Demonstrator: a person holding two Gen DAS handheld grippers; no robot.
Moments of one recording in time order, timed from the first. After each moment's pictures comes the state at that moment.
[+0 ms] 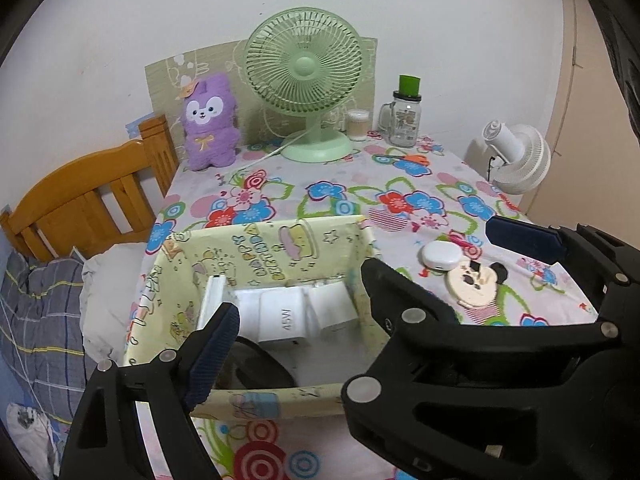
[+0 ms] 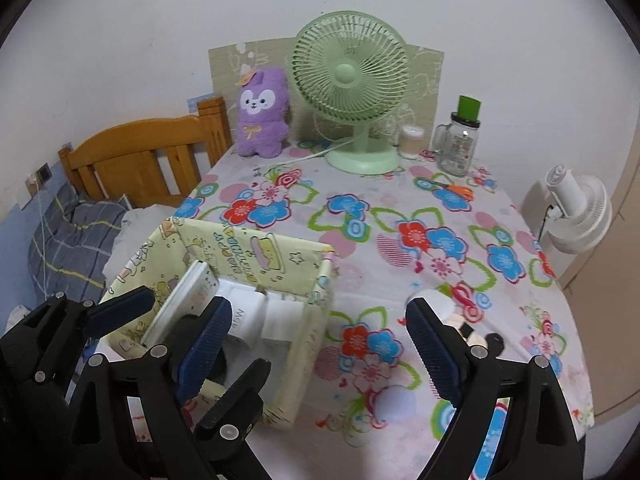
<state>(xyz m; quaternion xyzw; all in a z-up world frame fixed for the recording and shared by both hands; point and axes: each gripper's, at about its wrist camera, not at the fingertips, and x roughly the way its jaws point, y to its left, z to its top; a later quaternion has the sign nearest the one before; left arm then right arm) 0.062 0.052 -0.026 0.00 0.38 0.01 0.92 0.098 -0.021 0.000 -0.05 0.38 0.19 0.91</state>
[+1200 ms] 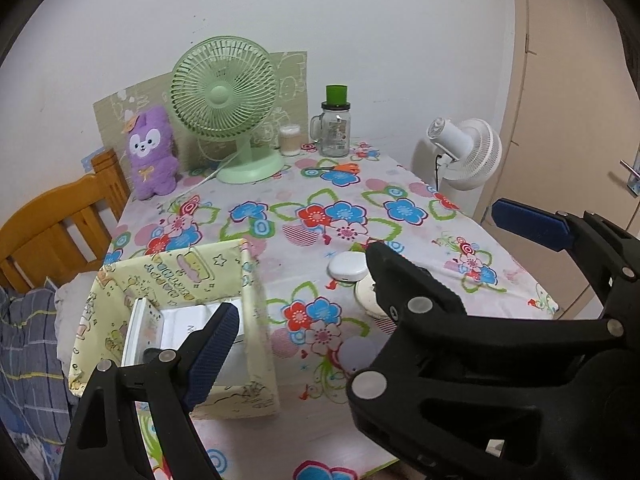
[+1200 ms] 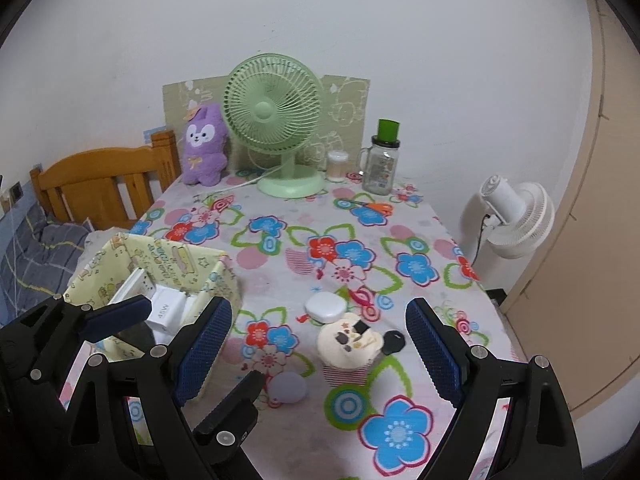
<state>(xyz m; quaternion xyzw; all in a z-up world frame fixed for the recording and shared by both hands) 0.056 -0.036 -0.009 0.02 0.37 -0.05 0.93 0.072 -0.114 0.020 -0.05 0.33 0.12 0.94</state>
